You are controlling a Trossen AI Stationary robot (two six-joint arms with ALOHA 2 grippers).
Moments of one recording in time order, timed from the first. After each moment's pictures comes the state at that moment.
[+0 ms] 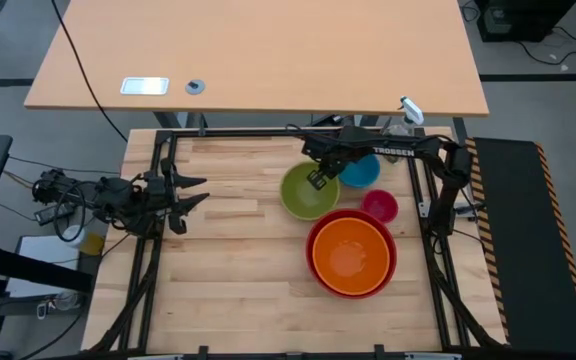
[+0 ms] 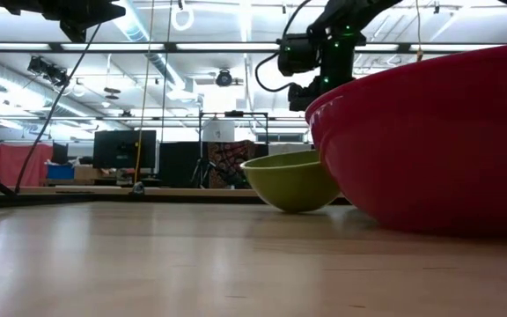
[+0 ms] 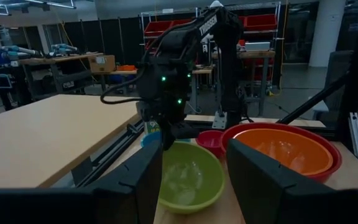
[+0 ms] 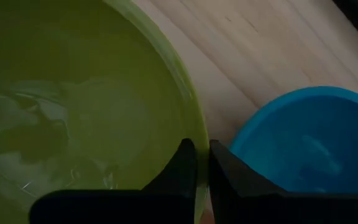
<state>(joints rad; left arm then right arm) -0.31 0.32 0.46 -0.09 -0.58 0.06 -0.37 1.83 1.47 -1.04 0.16 0.45</state>
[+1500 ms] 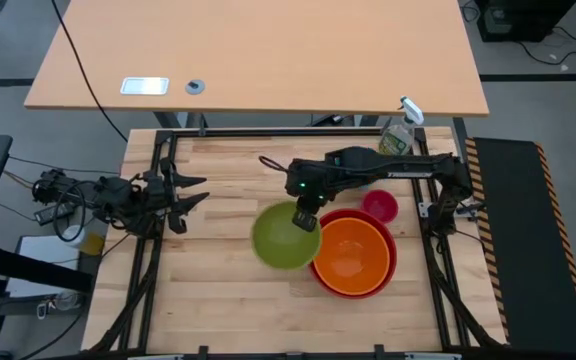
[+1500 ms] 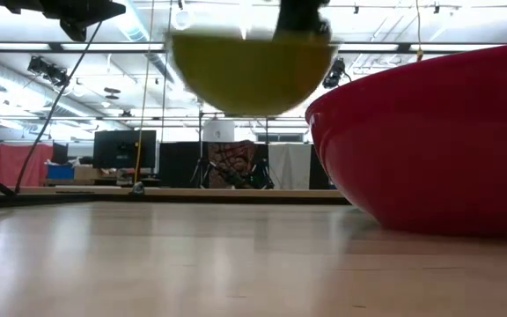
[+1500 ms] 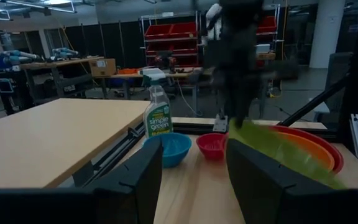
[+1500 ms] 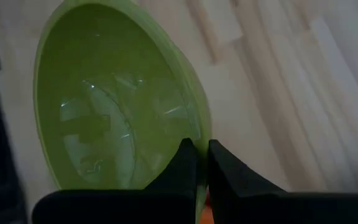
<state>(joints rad) -0.31 0.32 0.46 -0.08 -0.58 0.07 0.00 1.84 1.92 -1.17 -0.02 0.40</state>
